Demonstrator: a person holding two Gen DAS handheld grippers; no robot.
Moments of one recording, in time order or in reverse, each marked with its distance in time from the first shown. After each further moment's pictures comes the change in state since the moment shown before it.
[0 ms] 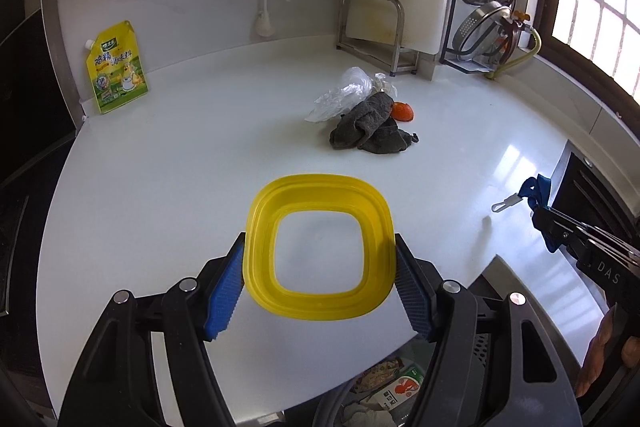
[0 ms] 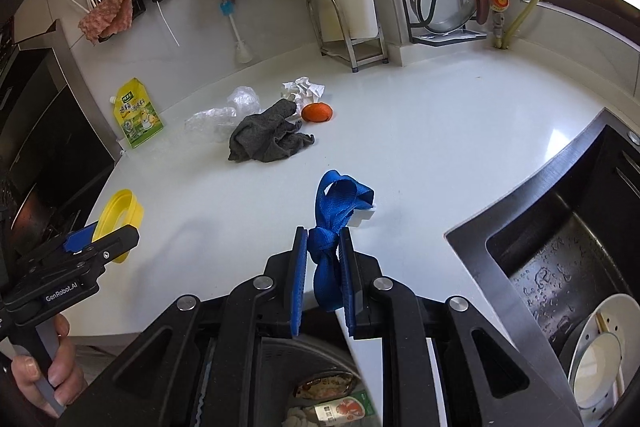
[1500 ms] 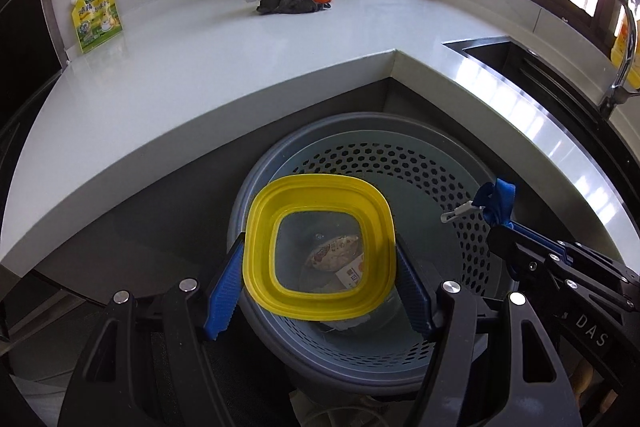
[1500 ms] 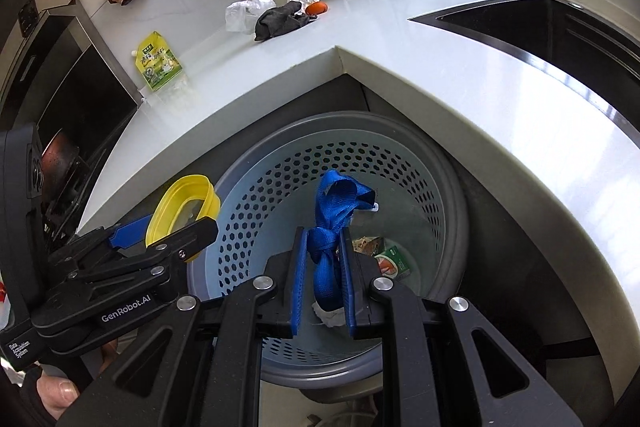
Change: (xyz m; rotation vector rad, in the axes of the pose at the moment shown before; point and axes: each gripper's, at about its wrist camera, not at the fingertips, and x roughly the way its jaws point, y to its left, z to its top) left arm -0.052 -0.061 -0.166 0.102 0.139 -0.073; right arm -0.079 0.021 -0.191 0.111 0.102 0.027
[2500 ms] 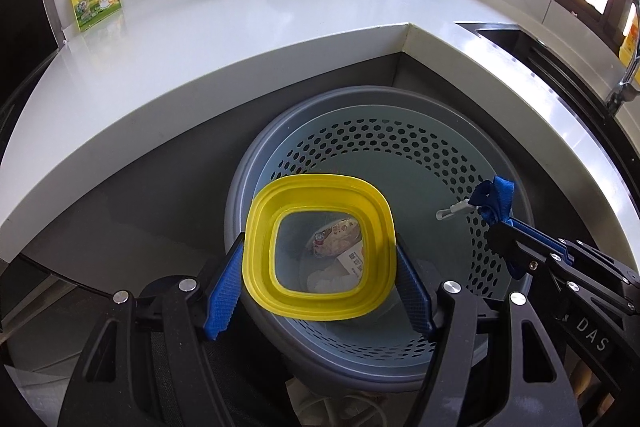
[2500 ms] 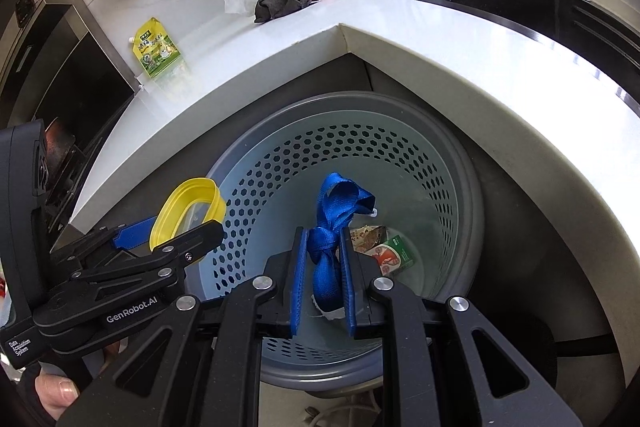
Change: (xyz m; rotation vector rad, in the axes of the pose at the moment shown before) left arm 0.018 0.006 -0.008 -0.025 0.066 -0.008; right arm 0.018 -0.001 -0.003 -0.005 0.039 -0.001
